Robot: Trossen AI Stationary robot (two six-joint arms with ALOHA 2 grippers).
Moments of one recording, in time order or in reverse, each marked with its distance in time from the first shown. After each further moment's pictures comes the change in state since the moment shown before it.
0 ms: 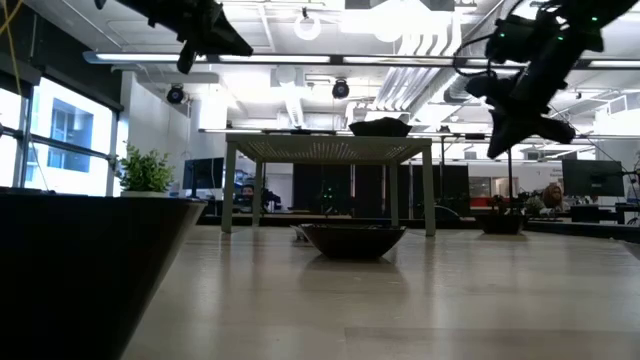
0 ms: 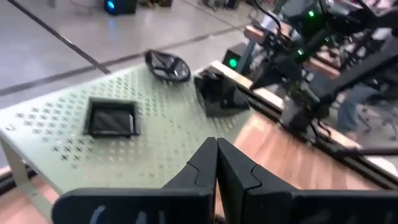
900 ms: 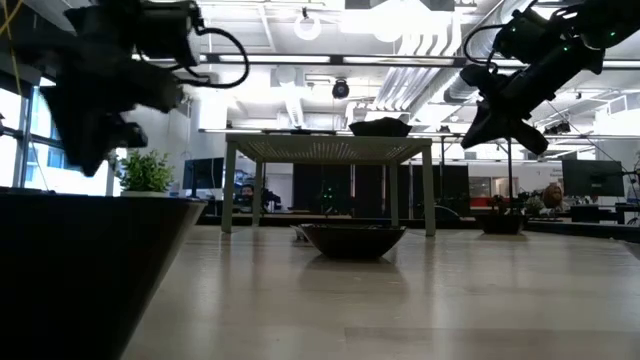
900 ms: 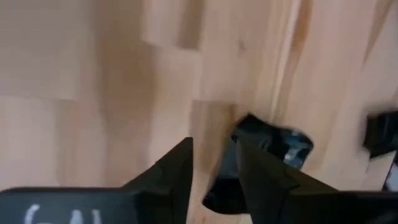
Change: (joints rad) left arm -0.214 0.269 -0.068 -0.816 0.451 0.306; right arm 0.000 -0.061 -0.137 0.375 -0.099 0.048
